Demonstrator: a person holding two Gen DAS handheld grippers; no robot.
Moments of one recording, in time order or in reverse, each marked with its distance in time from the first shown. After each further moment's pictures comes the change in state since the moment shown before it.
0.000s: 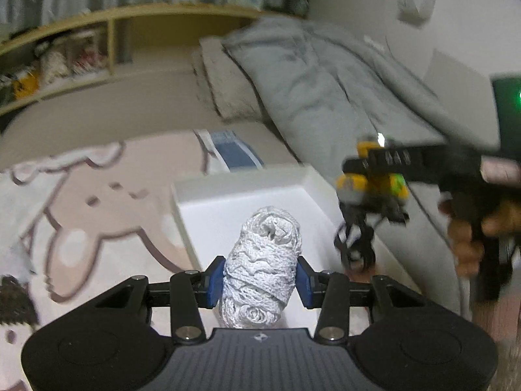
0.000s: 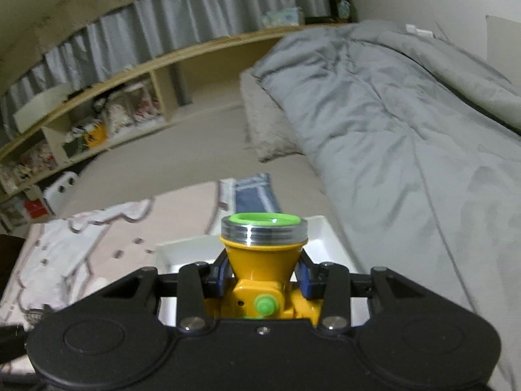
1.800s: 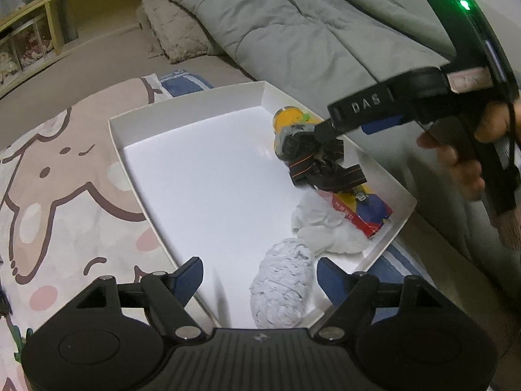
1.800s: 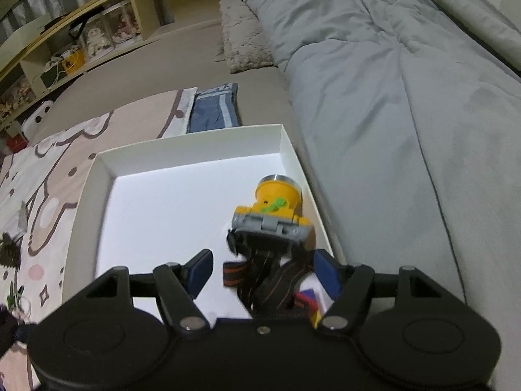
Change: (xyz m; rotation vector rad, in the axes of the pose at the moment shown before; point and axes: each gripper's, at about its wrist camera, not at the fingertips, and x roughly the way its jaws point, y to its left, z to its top) left arm 0.031 -0.042 -0.039 0.176 0.195 -0.023; right arm 0.040 -0.050 -0.034 -0.064 0.285 -0.028
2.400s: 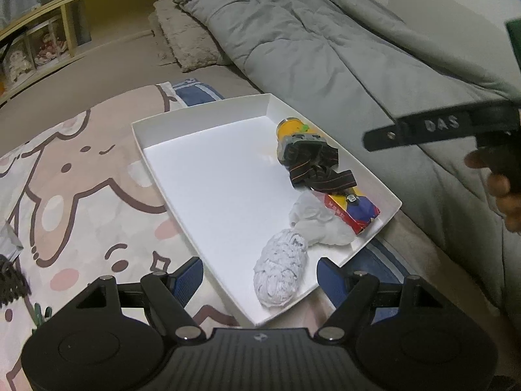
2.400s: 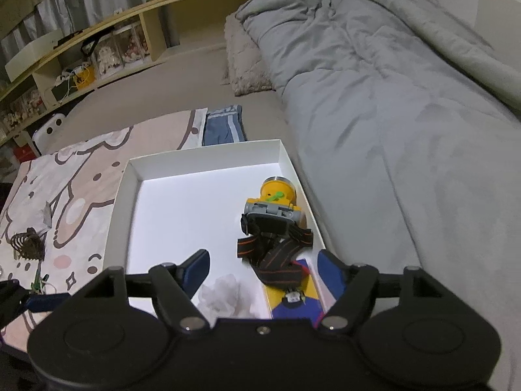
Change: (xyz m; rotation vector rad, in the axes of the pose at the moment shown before) left arm -0.045 0.005 -0.011 -0.032 -0.026 0.011; right arm -0.084 0.008 -0.032 0.008 -0.082 -0.016
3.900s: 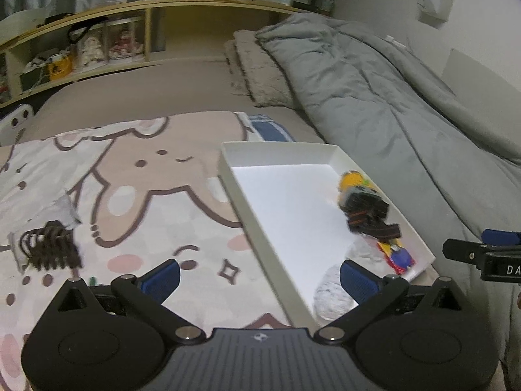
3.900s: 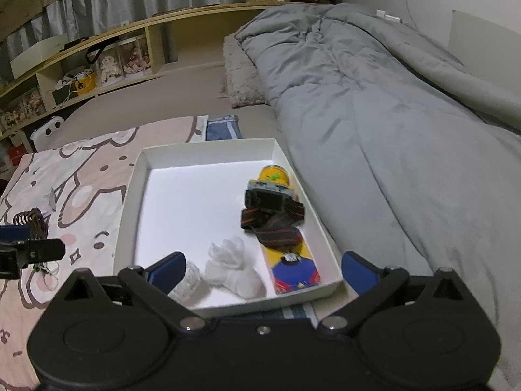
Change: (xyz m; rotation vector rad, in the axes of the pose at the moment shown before) left arm -0.050 0.066 -0.025 -0.212 -0.169 0.108; right arm -0.049 0.031 -0.063 -0.021 -0.105 -0.070
